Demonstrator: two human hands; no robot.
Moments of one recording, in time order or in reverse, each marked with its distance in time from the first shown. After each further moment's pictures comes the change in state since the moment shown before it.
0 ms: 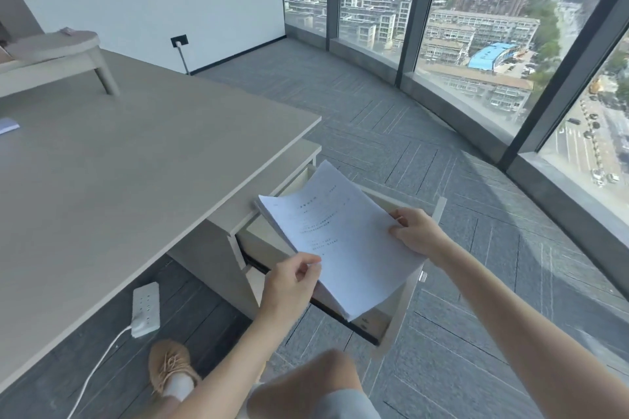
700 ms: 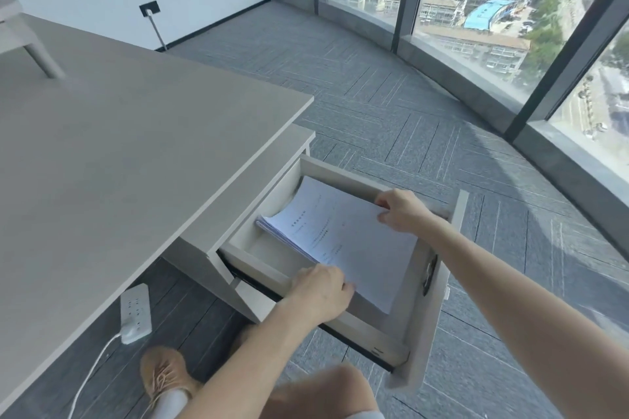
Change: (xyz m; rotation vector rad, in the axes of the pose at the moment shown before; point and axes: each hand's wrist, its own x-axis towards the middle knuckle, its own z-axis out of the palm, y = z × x) left_hand 0.092 -0.010 0.057 0.820 -0.478 0.111; right_hand 0.120 0.007 0.030 -0.480 -0.086 -0.102
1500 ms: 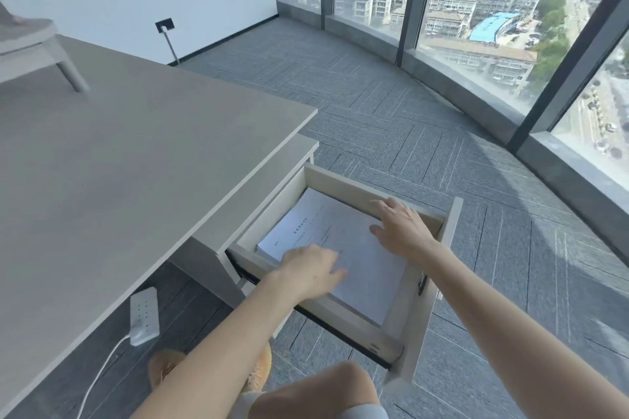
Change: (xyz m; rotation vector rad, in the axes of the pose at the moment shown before) left_hand -0.002 -0.006 -0.041 0.219 -0.038 -0.006; right_hand -0.048 -0.014 0.007 -0.122 0.117 -0.085
